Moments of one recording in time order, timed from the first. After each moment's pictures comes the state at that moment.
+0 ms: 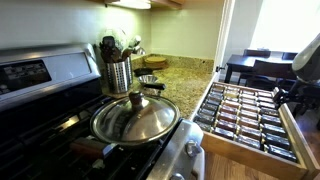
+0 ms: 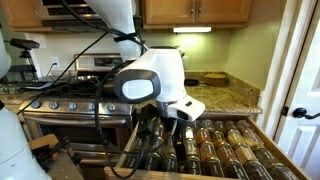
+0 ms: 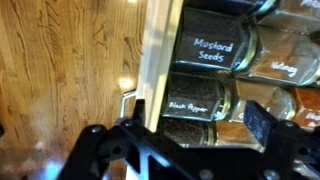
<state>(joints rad) -0.35 0.22 -0.16 -2.70 0.29 3.10 0.05</state>
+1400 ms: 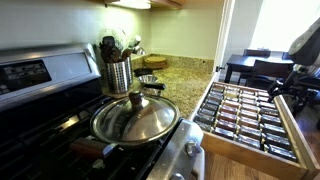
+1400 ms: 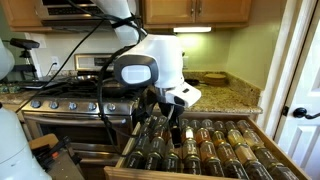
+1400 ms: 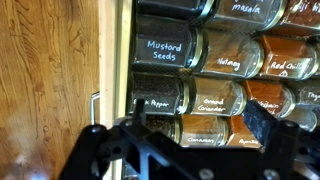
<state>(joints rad) -0.41 0.12 -0.03 -2.70 0.42 2.99 0.01</state>
